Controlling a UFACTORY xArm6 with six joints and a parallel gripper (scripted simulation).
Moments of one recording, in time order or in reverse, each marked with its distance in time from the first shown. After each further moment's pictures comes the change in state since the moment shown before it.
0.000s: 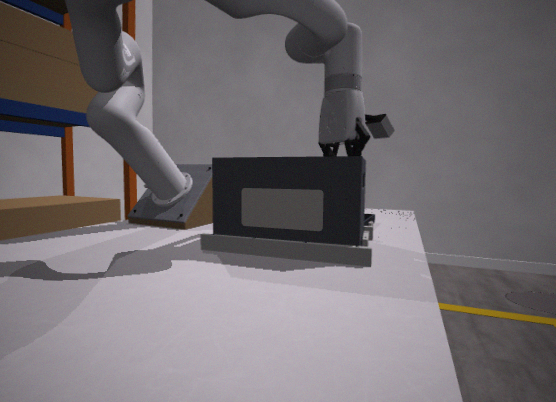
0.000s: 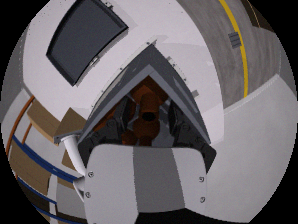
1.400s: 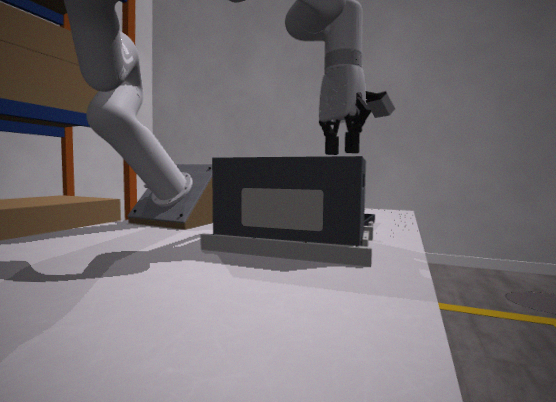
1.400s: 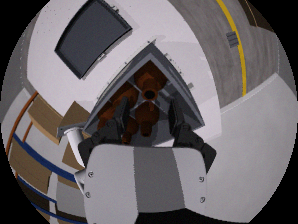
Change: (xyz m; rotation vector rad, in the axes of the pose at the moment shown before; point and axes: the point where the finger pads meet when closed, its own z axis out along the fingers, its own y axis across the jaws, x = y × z) arm 0.000 0.000 -0.047 0.000 0.001 0.000
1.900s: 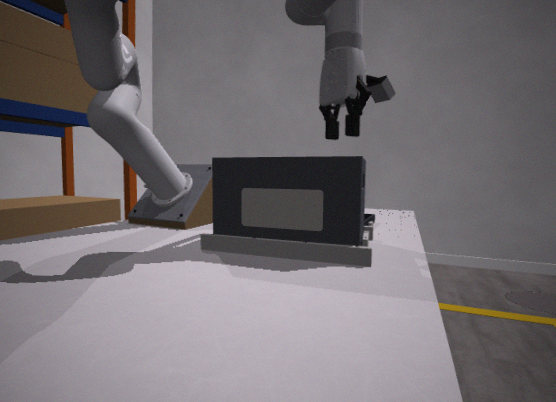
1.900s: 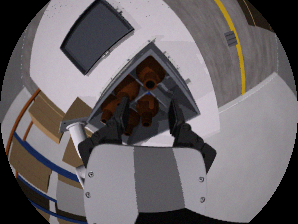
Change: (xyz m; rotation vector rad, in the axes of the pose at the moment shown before) arm 0.000 0.000 -0.033 0.000 -0.001 0.000
